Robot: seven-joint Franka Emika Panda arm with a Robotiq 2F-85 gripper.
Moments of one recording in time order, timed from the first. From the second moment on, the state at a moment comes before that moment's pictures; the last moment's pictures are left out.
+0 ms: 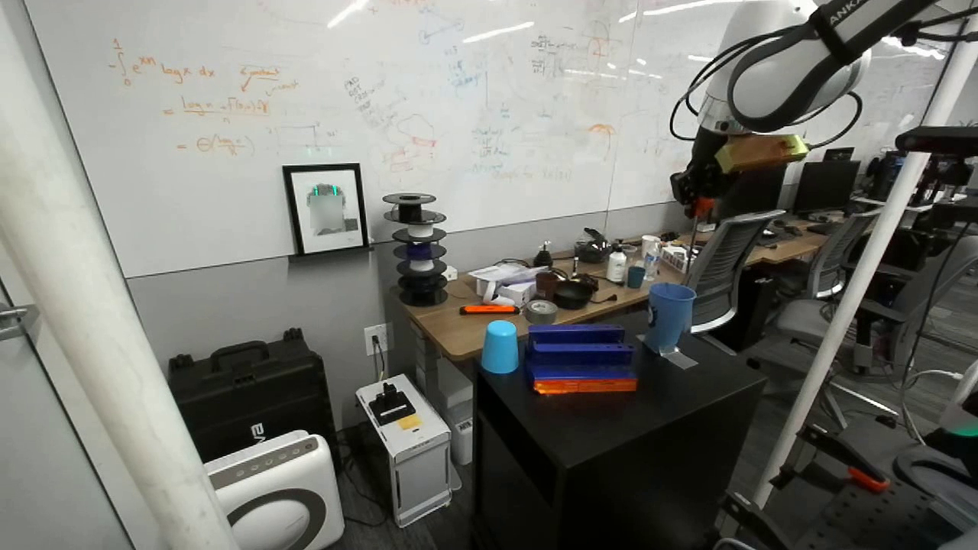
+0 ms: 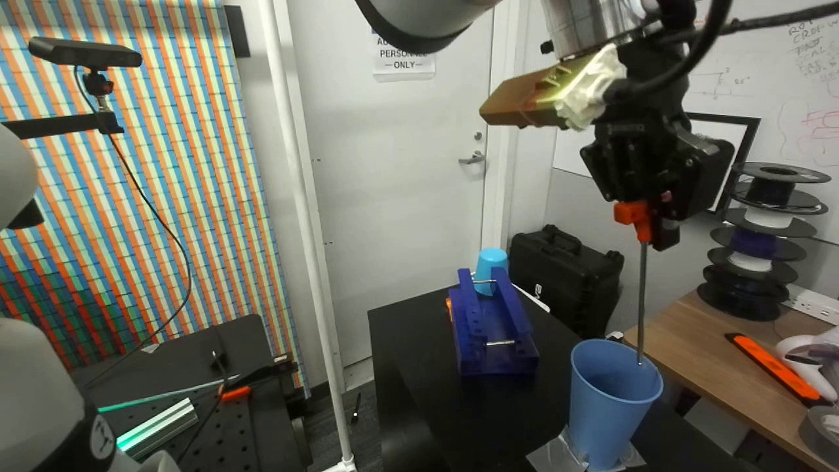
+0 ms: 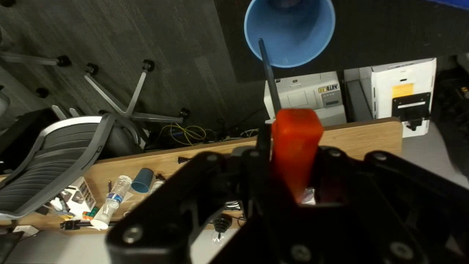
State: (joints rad) arm -0.19 -0.14 -0.06 -2.39 -0.39 2.57 0.32
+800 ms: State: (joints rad) arm -0.13 0.18 -0.08 -2.33 -0.29 2.69 0.37
